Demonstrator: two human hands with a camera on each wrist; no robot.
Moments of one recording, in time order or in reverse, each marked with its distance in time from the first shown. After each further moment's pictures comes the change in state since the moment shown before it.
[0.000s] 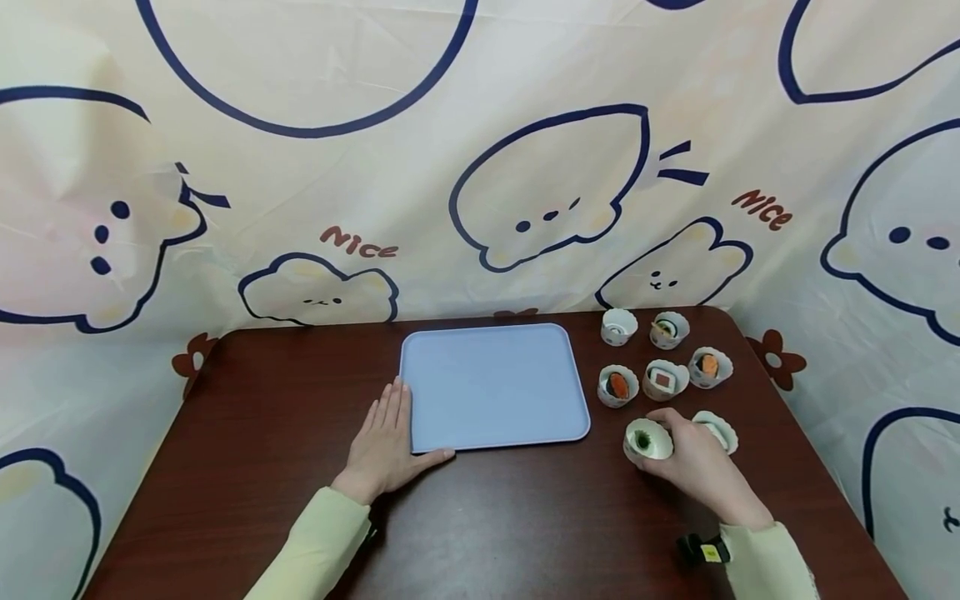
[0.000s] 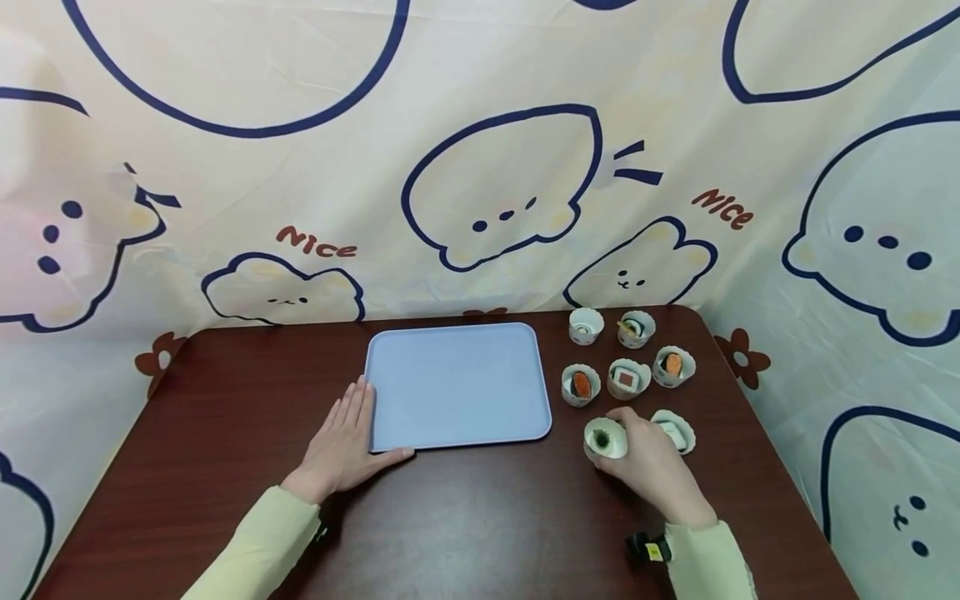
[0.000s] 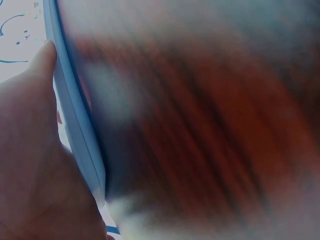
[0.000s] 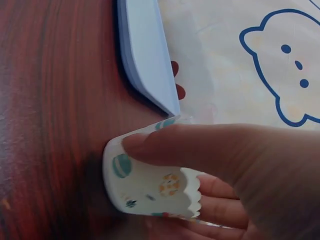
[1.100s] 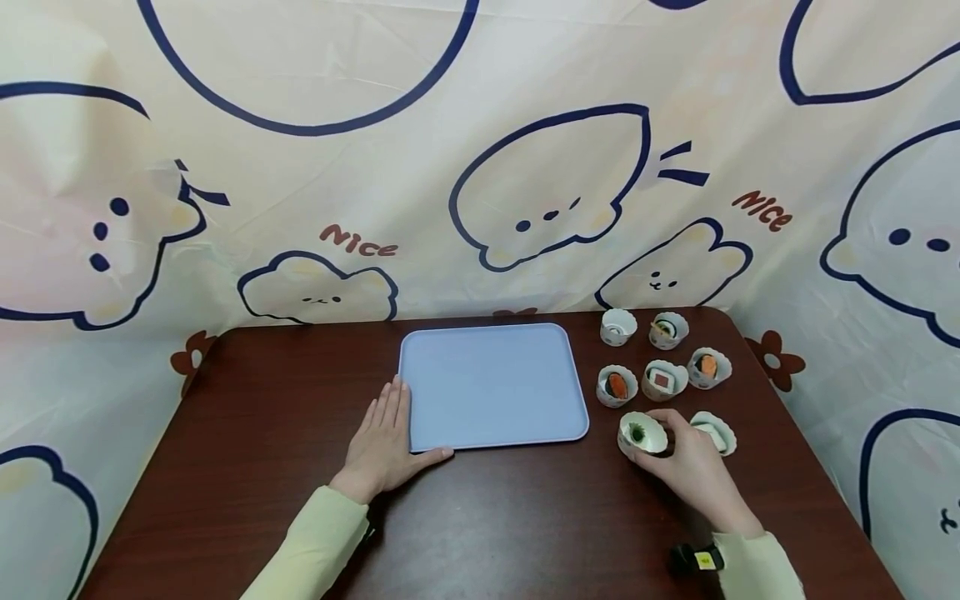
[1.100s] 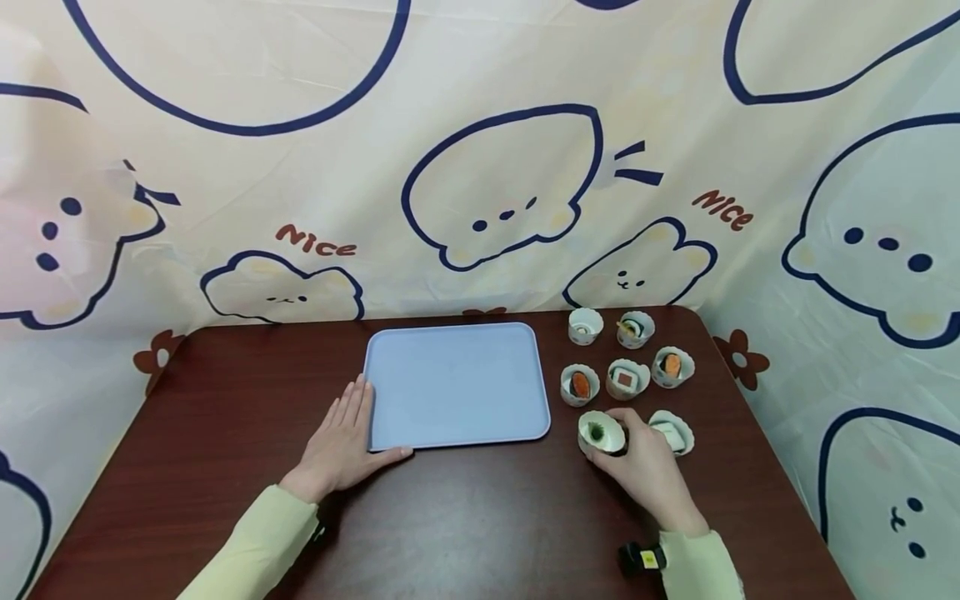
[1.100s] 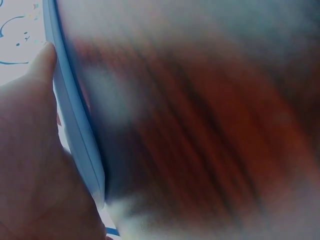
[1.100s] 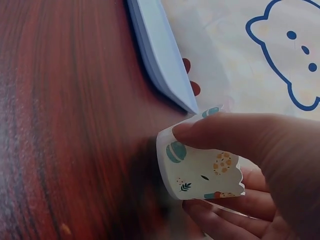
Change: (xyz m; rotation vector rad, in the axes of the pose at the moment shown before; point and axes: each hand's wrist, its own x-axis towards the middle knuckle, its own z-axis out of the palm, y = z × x) left_hand 0.001 -0.003 0.003 0.007 -0.006 -0.003; right_hand -0.005 0.005 0.017 0.091 0.133 0.033
